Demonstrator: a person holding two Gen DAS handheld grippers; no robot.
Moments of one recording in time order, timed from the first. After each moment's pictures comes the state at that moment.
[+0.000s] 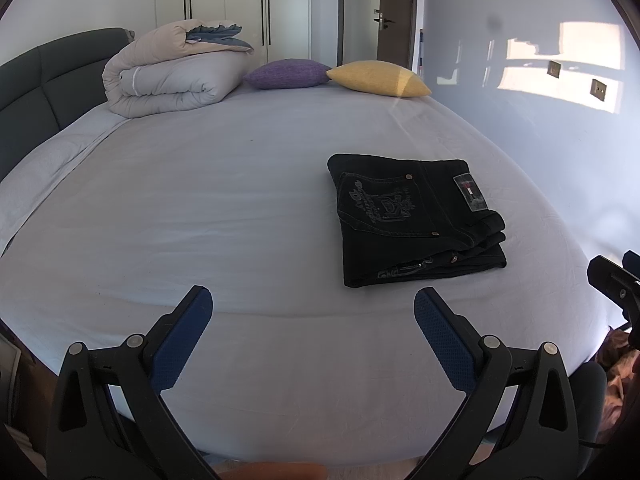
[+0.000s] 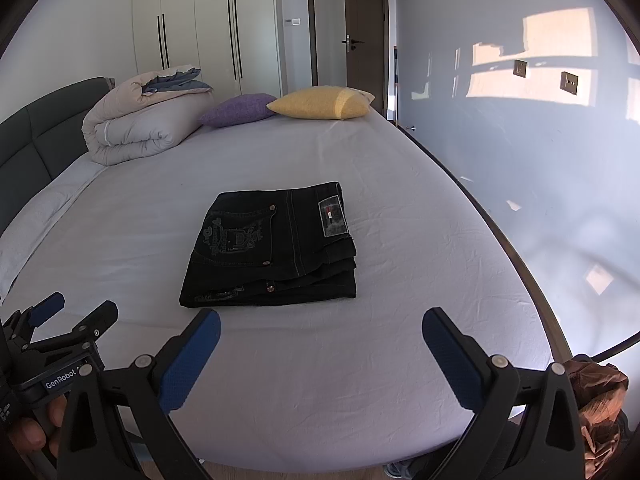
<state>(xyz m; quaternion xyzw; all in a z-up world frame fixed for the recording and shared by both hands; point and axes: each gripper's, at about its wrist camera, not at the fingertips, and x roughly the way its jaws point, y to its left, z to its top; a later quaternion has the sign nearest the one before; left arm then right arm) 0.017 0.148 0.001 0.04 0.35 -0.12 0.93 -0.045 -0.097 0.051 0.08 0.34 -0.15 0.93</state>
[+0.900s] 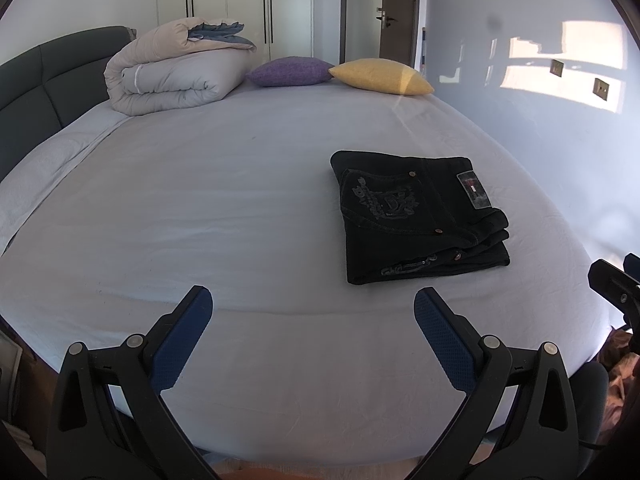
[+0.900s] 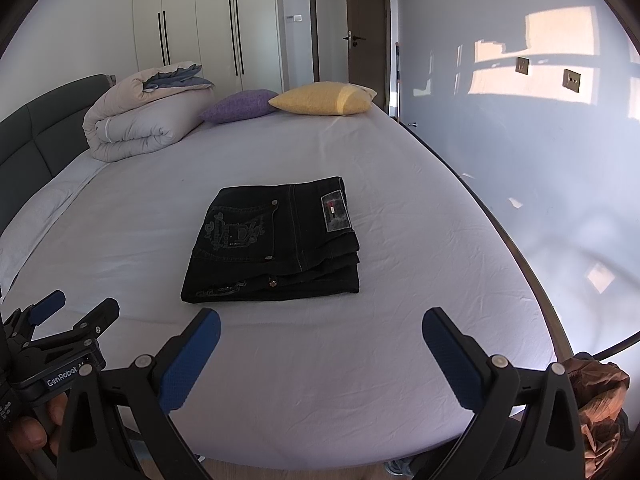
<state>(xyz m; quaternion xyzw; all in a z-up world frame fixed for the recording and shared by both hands) 0.014 0.151 -0.001 0.04 0.36 -0.11 0.93 -0.047 -0.098 0.045 0.08 0.35 -0.15 0.92</state>
